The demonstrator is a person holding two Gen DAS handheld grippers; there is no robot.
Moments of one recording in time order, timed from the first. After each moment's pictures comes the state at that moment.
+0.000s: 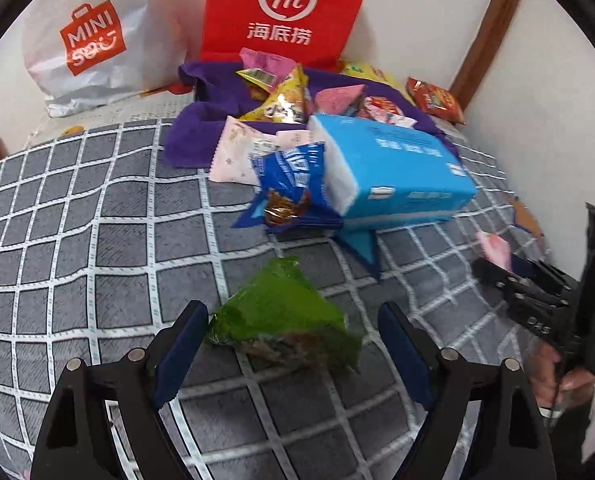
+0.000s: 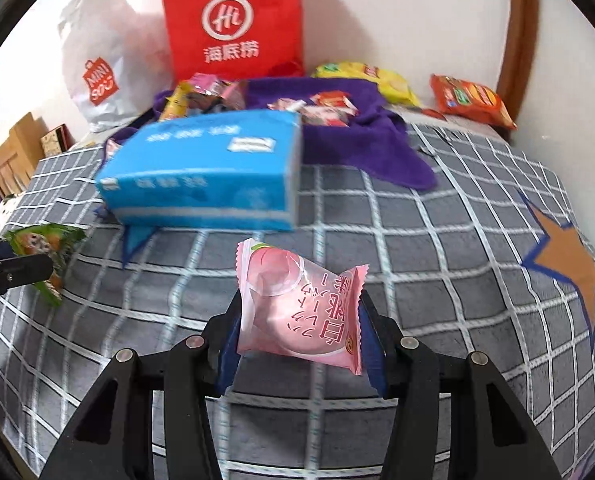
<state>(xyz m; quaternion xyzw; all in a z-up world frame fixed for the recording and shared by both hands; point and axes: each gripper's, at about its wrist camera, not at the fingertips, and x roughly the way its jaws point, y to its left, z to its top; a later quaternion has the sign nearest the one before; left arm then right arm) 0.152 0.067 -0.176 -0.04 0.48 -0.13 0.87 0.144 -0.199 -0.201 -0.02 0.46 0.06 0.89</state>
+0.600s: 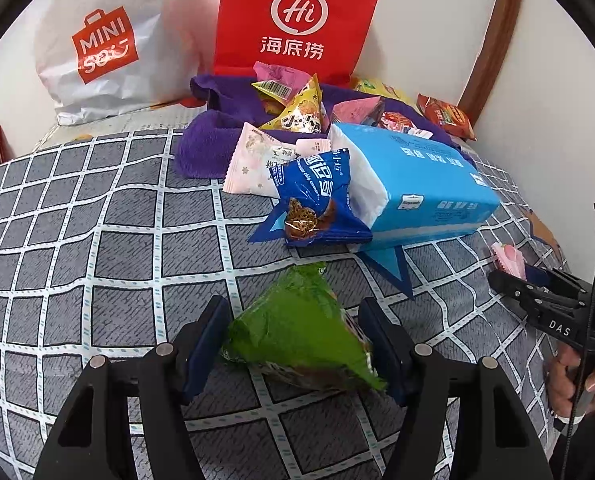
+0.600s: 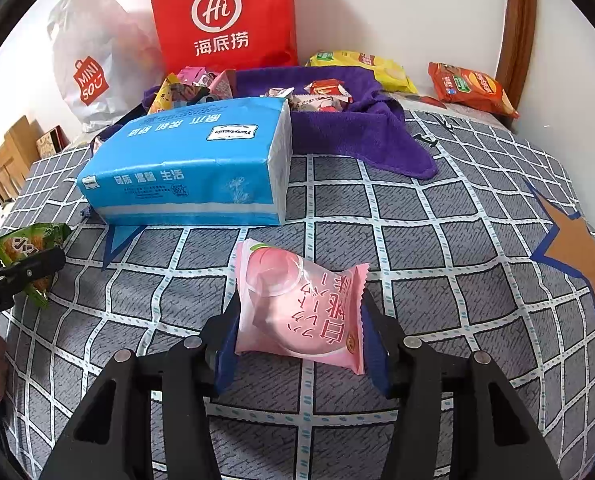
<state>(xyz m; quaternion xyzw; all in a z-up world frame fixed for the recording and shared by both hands) 0.154 0.071 -0.193 -0.04 0.44 -0.12 0.89 0.151 -0.202 -0.213 -0.01 0.46 0.06 0.88</state>
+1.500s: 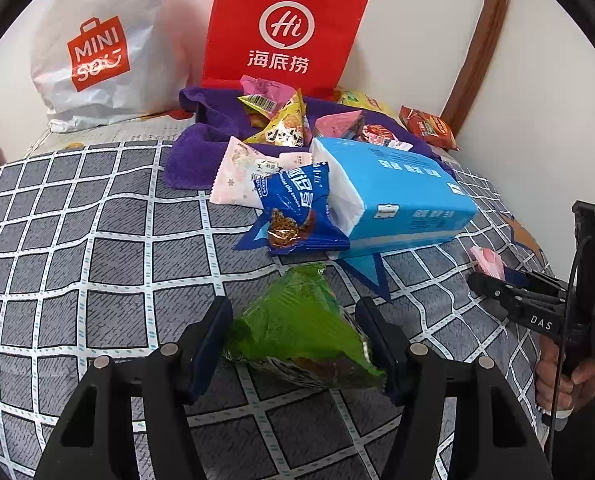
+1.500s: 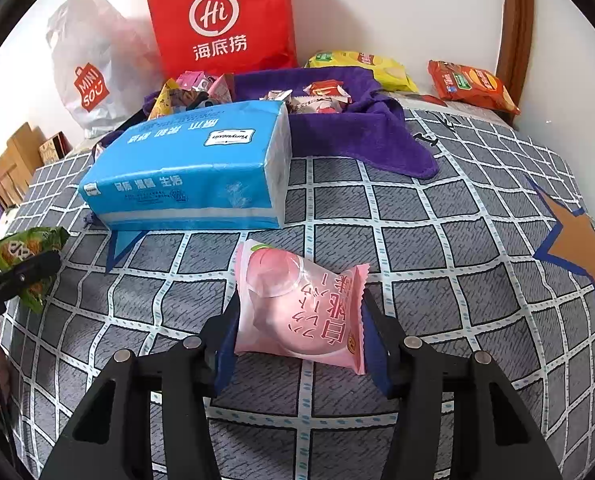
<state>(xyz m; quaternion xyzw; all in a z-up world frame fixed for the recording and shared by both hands) 0.145 0.069 -0.187 -0.05 0.41 -0.15 0.90 0.153 -0.208 -0.213 0.01 0.46 0.07 0.88</state>
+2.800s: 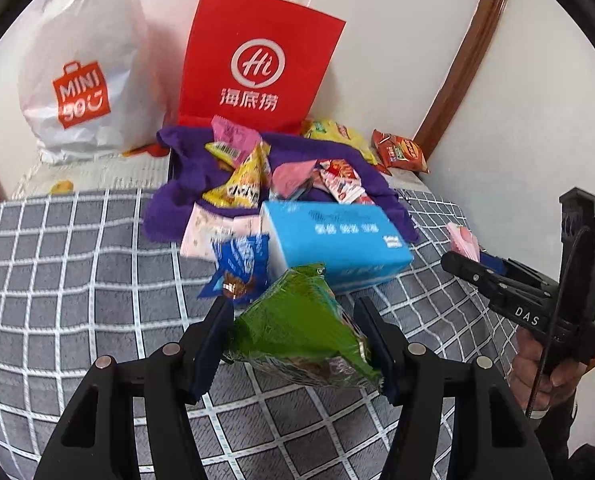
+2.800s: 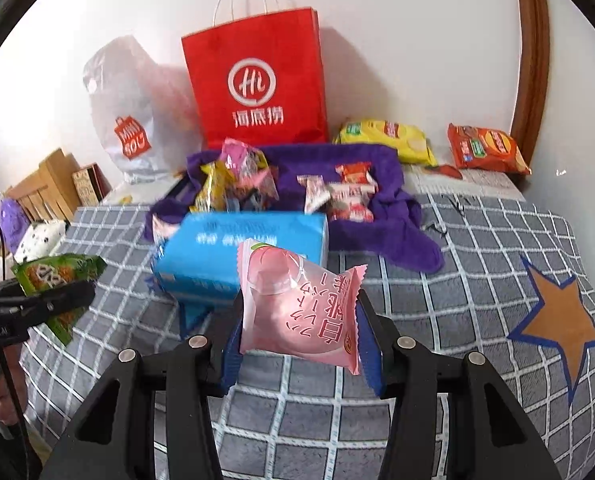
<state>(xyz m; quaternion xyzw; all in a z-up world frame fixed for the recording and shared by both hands) 0.146 0.056 -0.109 -0.08 0.42 -0.17 0.89 0.162 -0.195 -0.120 0.01 0.41 0.12 0.91</state>
